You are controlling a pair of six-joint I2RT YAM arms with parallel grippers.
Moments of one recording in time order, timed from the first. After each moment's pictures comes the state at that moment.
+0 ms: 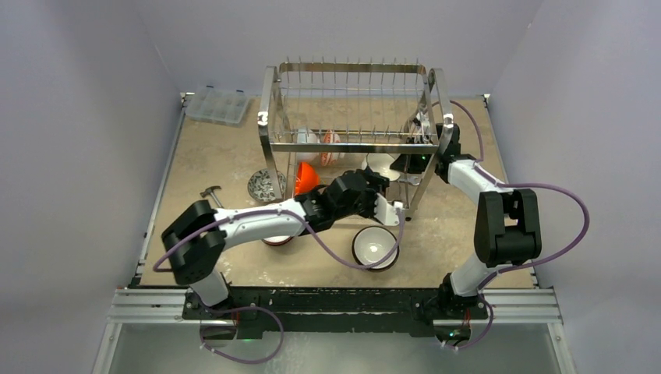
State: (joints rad) left arm -1.06 1.61 1.06 0.14 -0.05 0.93; right arm 0.08 1.63 1.01 -0.14 -0.56 0.22
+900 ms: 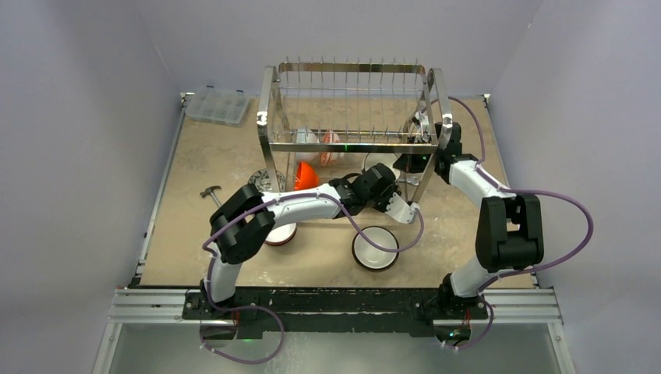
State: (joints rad) left arm -1.03 1.99 1.46 -0.18 -0.12 1.12; right arm 0.09 1.59 1.01 -0.17 -0.51 0.13
